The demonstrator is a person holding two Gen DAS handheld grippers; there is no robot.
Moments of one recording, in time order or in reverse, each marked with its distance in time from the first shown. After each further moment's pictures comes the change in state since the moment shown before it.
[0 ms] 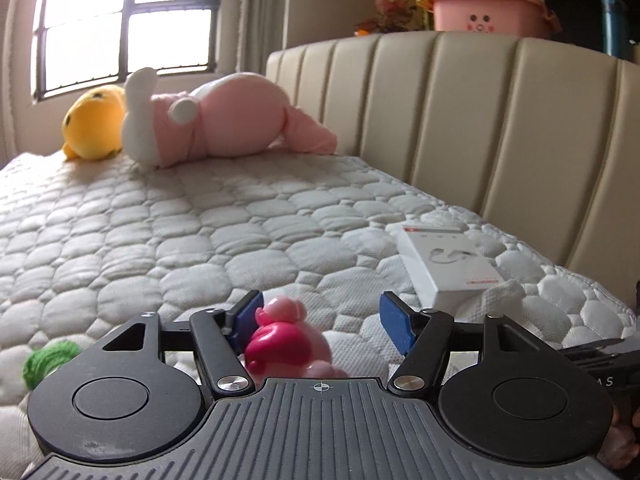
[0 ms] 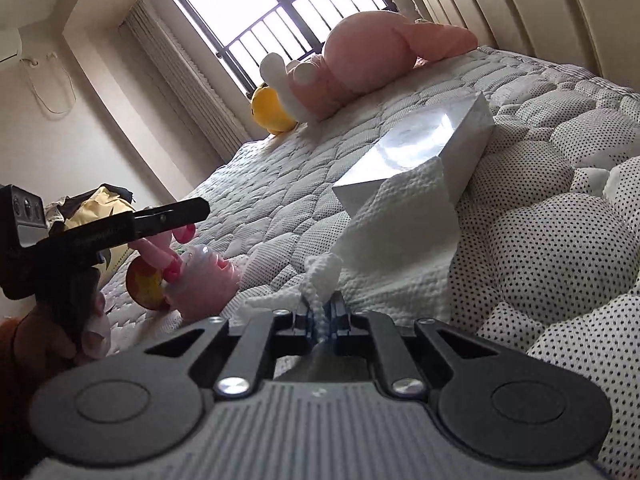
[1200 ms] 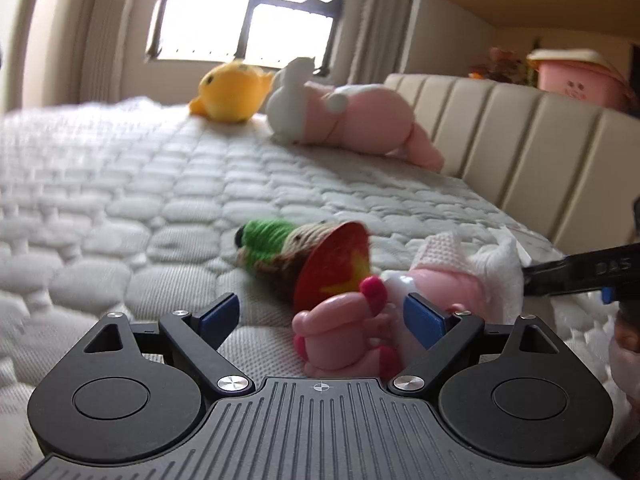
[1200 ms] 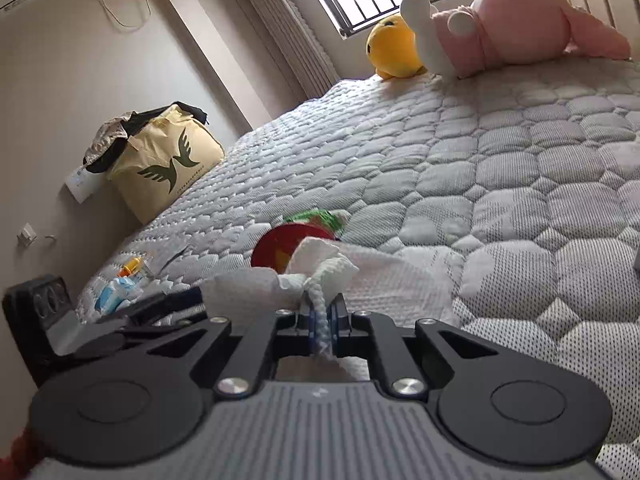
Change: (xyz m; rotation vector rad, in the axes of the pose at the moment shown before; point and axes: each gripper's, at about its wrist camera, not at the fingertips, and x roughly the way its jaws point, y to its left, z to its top) left arm -0.111 0.087 -0.084 -0.195 -0.082 0.180; right arm 0.090 0.158 0.009 -0.187 0.215 0.161
